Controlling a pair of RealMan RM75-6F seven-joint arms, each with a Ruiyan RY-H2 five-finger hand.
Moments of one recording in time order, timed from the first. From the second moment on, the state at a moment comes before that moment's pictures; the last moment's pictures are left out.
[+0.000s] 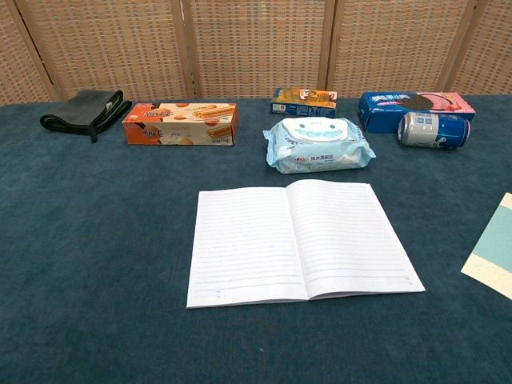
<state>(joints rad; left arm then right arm) -0.09 -1.05 -0.05 -1.71 1.42 1.45 0.09 0.20 -1.09 -0.09 -1.54 -1.46 1.45 -0.08</state>
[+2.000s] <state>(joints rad) -0.11 -1.06 -0.08 -1.71 1.33 1.41 0.11 0.59 -1.42 -0.21 -0.68 -1.96 1.22 0.39</state>
